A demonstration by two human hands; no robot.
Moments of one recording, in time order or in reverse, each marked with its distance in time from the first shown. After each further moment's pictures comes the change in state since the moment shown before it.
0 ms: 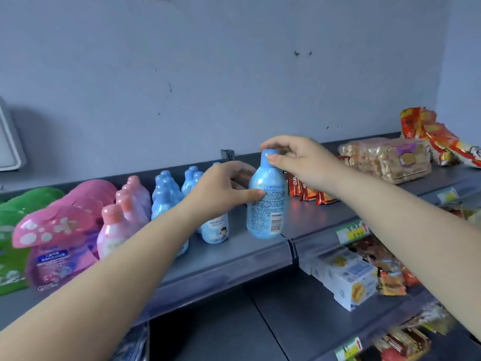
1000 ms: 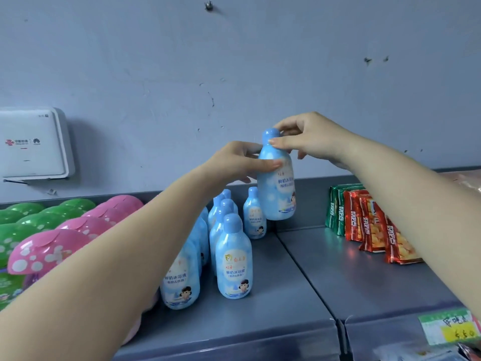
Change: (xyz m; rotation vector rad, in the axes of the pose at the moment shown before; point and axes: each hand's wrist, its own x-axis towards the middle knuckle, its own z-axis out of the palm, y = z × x) left_hand 0.113 -0.030 -0.049 -0.048 0.056 -0.172; right_hand 0.156 0.033 -0.002 0.027 -0.147 -0.069
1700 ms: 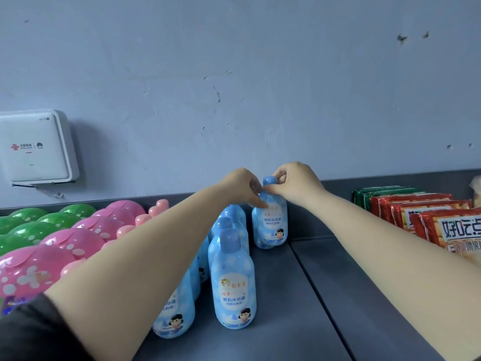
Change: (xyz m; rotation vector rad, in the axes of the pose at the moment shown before) left_hand 0.084 -0.082 0.007 0.501 0.035 -0.260; right_hand 0.059 0.101 0.078 -0.161 0.084 0.120
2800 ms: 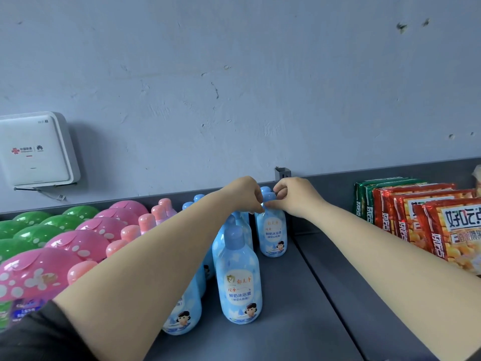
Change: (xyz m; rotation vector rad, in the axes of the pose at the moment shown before) left_hand -0.002 -0.007 0.014 0.208 -0.082 -0.027; right_hand -0.006 0.026 0.028 0.045 -0.102 0.056
